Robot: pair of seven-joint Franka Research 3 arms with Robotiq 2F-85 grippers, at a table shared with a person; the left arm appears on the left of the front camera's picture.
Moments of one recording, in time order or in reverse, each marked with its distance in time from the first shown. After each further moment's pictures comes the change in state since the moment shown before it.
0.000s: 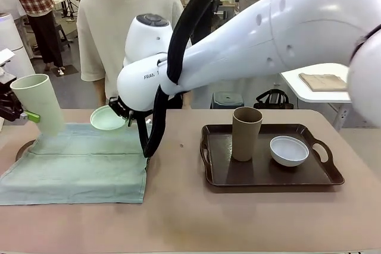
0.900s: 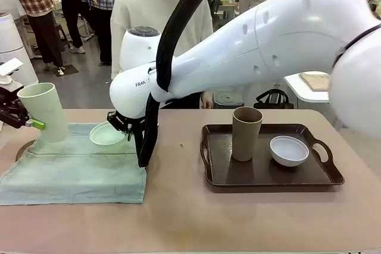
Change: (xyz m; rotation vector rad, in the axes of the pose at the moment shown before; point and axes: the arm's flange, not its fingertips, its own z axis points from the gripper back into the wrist) left arm -0.021 0.009 -0.019 -0.044 0.001 0.008; right arm -0.016 0.001 -0.033 -0.050 0.103 0.006
